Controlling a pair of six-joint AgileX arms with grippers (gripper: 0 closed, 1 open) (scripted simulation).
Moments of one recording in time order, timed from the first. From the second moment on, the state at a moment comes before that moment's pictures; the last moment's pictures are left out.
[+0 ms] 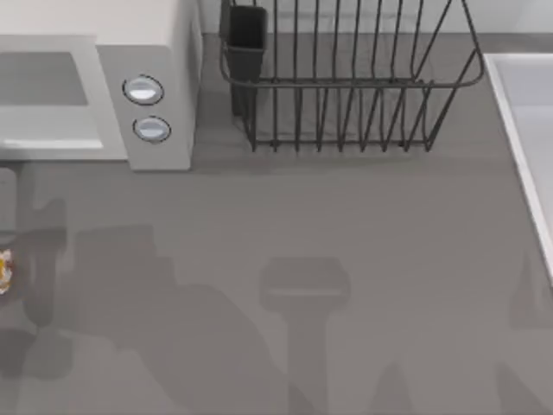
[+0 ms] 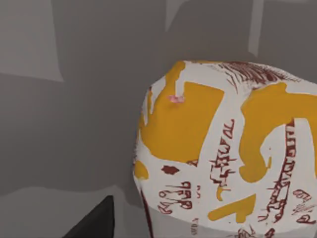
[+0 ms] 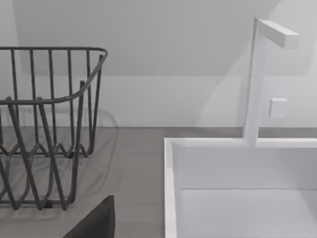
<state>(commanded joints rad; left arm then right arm) 0.20 1.85 1.14 -0.87 0.00 1.55 0.00 0.00 0.00 0.00 0.00 0.00</state>
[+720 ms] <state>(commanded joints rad) 0.17 1.99 1.10 -0.69 0.00 1.52 0.00 0.00 0.00 0.00 0.00 0.00</state>
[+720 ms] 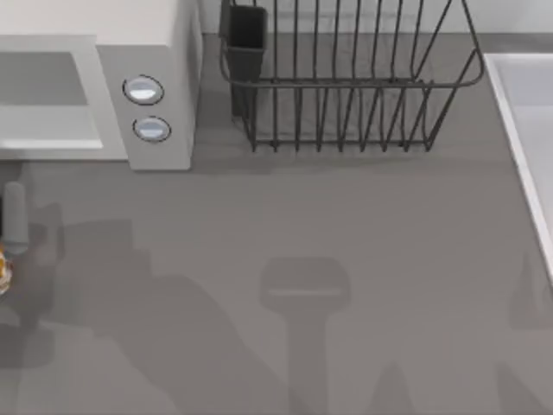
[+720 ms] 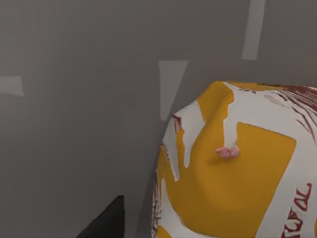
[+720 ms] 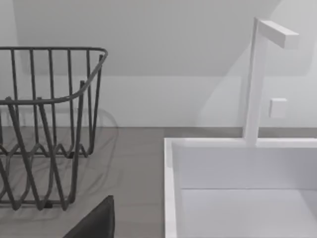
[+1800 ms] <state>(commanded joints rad) 0.17 1.99 1.10 -0.69 0.00 1.52 0.00 0.00 0.00 0.00 0.00 0.00</state>
